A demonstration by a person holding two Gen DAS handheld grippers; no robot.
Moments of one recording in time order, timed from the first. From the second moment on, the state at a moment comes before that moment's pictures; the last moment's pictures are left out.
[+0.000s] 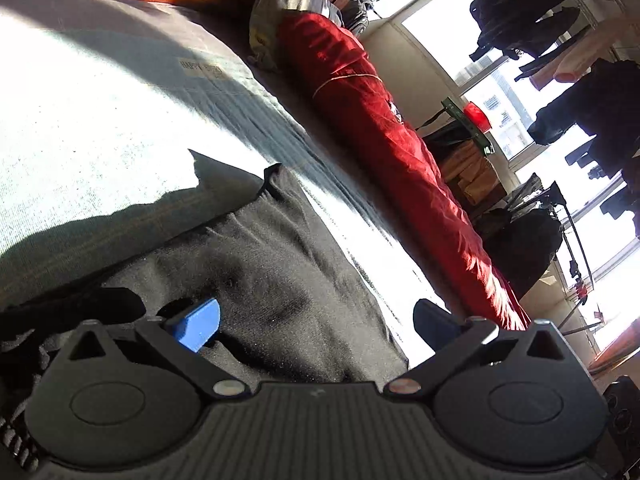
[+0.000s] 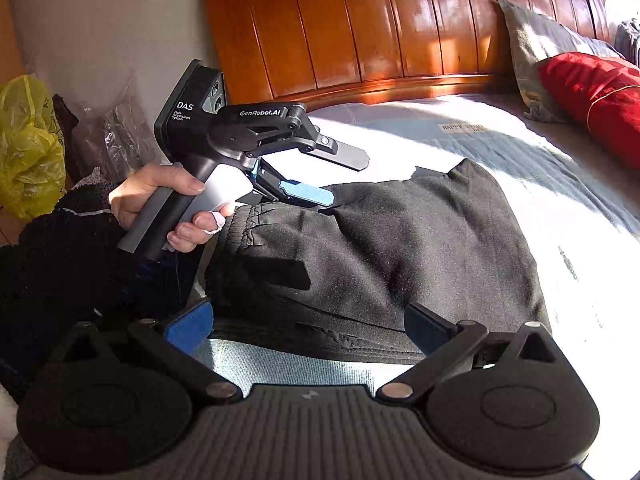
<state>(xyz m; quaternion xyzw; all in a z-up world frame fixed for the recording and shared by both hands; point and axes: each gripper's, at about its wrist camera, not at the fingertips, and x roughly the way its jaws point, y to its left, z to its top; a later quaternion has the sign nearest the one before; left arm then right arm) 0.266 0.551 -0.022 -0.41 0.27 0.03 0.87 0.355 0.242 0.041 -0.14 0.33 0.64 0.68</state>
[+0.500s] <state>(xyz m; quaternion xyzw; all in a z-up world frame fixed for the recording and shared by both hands) 0.318 0.523 -0.019 -0.39 0.30 0.00 0.87 0.338 0.162 0.046 -0.09 0.38 0.55 0.74</state>
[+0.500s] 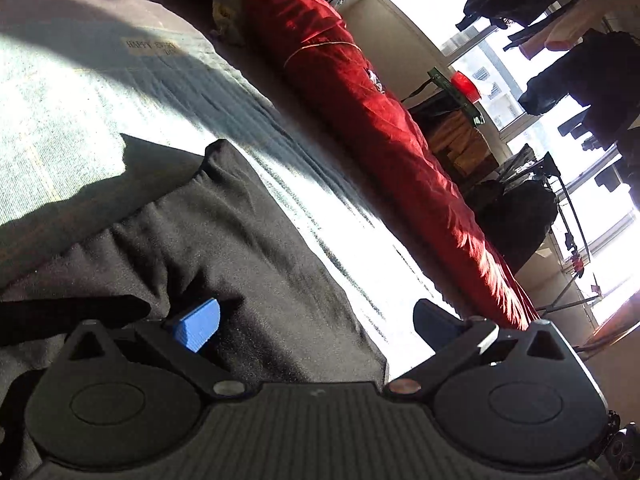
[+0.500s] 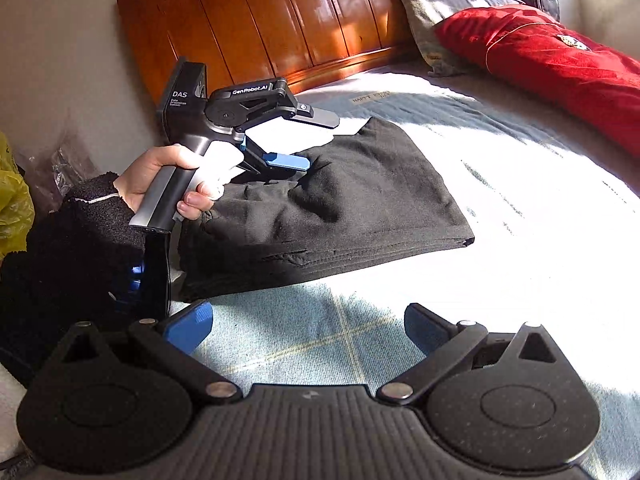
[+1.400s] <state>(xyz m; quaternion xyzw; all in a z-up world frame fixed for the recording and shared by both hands) 0.266 0.489 0.023 -0.32 0.31 0.02 0.89 0.284 0.102 0.063 -0.10 0.34 0.48 0.80</state>
